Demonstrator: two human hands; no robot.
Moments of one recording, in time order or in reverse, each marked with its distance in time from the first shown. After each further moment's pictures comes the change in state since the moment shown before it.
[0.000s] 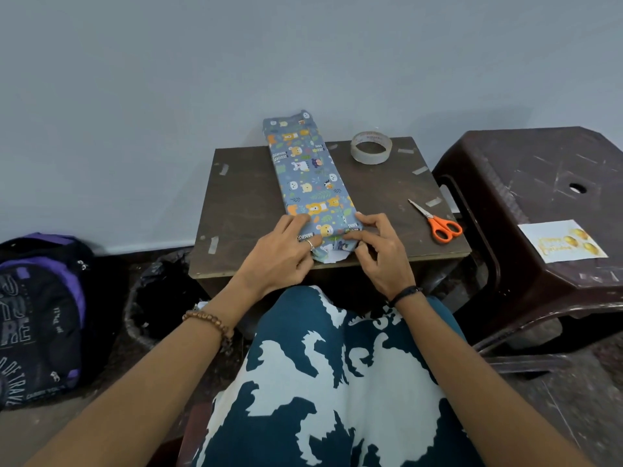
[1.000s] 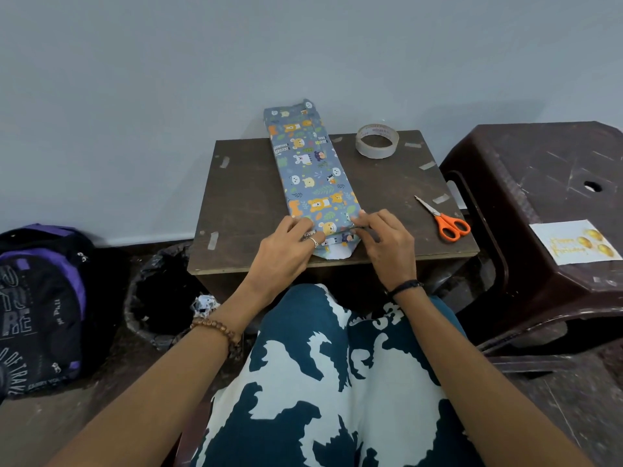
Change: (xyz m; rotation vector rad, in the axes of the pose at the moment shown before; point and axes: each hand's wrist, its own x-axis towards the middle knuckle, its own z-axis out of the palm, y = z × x) left_hand -0.002 0.010 0.008 0.042 0.105 -0.105; right_hand 0.012 0.007 0.008 -0.099 0.166 -0.085
